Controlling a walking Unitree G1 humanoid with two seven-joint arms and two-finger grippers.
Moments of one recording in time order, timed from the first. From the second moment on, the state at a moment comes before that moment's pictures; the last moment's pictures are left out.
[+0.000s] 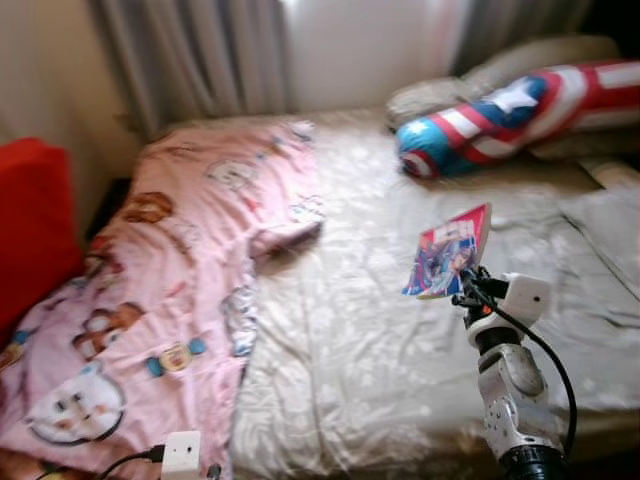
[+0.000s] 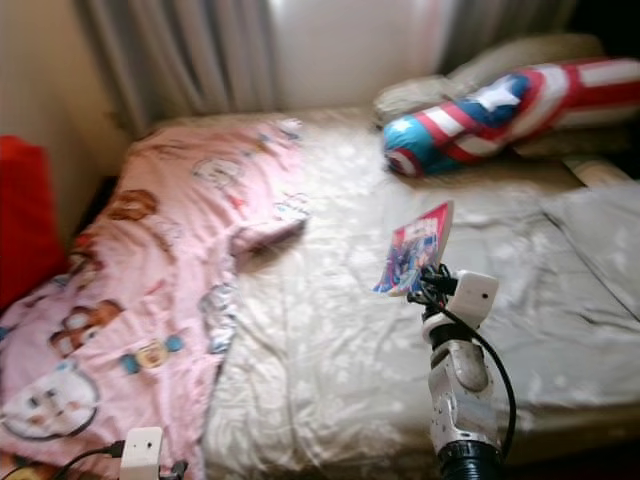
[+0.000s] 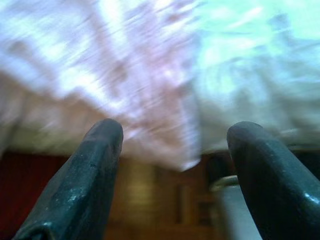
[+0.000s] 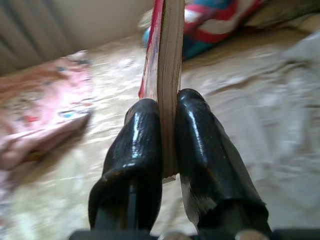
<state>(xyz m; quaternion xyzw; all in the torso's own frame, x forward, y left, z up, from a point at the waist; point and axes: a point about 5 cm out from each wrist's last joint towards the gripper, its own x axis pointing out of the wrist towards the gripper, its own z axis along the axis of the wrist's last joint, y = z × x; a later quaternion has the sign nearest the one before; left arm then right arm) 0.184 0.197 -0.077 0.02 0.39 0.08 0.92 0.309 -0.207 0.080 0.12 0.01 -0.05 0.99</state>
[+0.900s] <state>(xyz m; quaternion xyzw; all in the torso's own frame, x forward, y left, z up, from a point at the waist) 0.171 0.213 -0.083 0.06 0.43 0.07 0.90 0.310 -0.178 0.076 0.12 0.02 0.01 0.99</state>
